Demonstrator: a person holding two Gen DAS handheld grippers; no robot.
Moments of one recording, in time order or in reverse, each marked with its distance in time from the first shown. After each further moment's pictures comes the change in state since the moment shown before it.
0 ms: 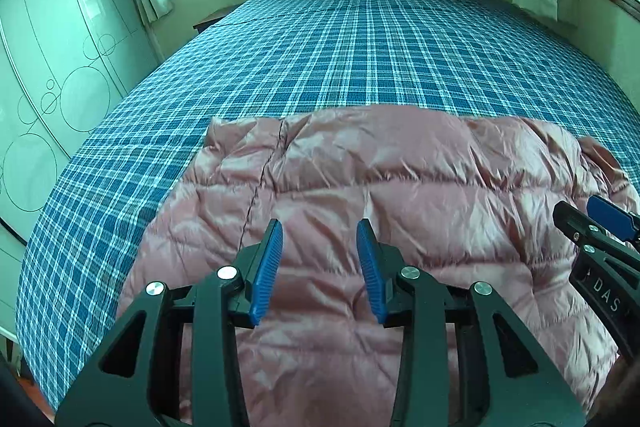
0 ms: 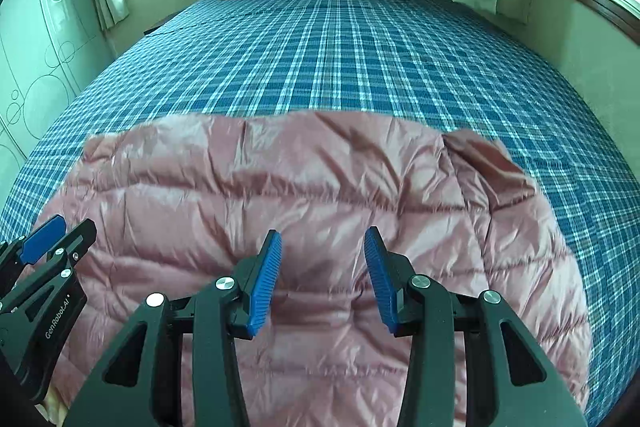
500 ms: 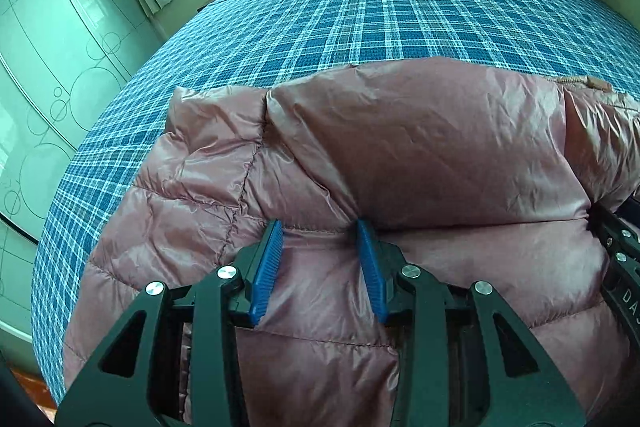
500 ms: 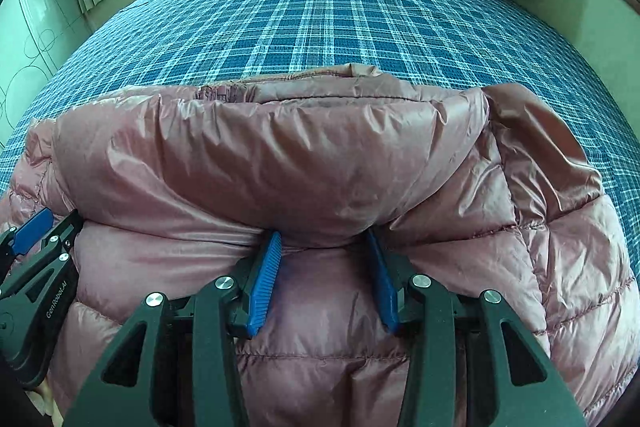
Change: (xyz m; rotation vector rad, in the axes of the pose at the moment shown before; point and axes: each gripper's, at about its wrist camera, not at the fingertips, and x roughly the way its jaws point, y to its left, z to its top) left arm 0.077 -0.016 0.007 0.081 0.103 0.122; right arm 0.080 0.000 0.004 0.015 0.123 -0.026
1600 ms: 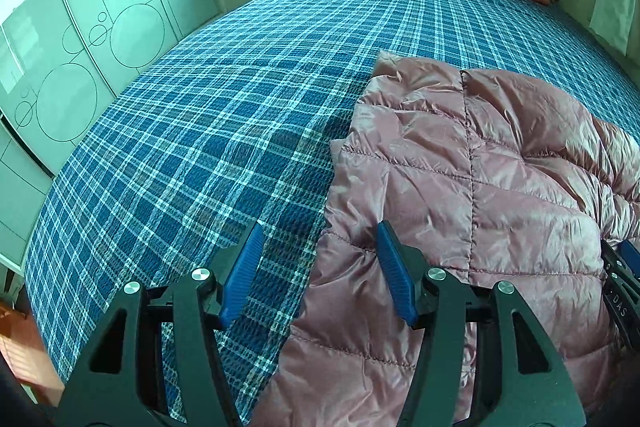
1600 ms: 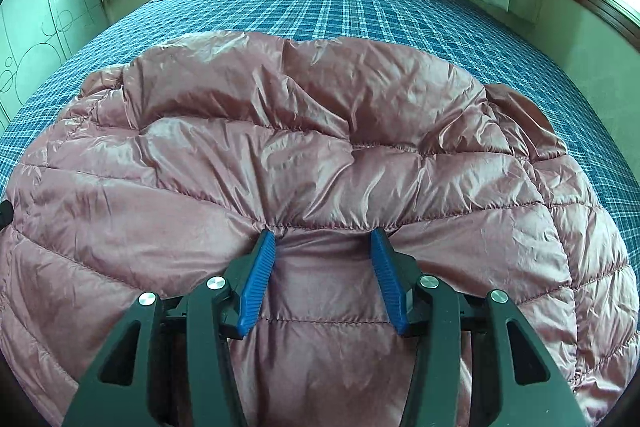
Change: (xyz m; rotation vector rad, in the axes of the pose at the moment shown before) left arm -0.051 0.156 -0.079 -0.266 0.024 -0.017; right arm -0.046 0.043 -0.055 -0.079 -0.085 -0.035
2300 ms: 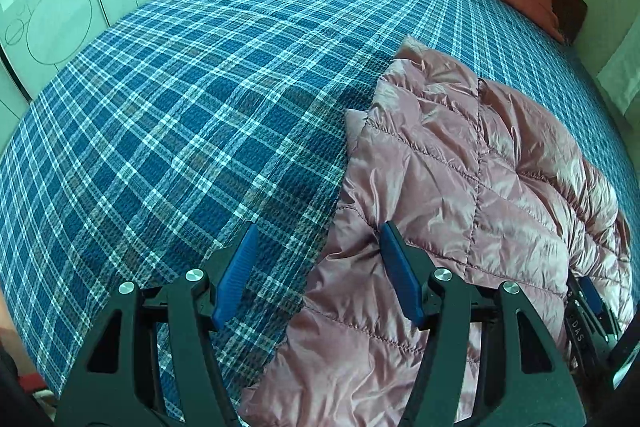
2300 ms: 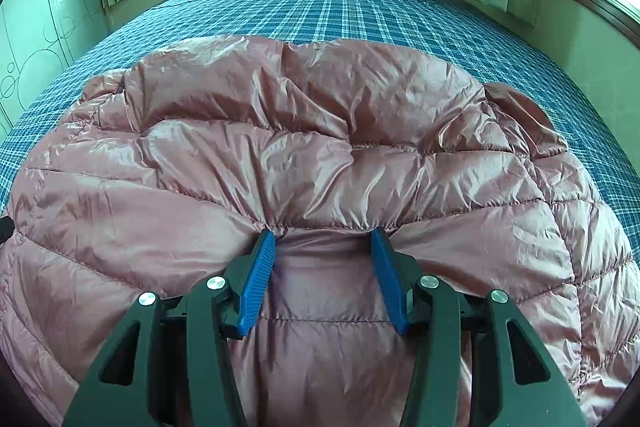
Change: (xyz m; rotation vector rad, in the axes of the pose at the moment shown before) left arm 0.006 0.027 -0.008 -0.225 0.125 -0.137; right arm -0.005 -0.001 -0.012 0.017 -0.023 0.015
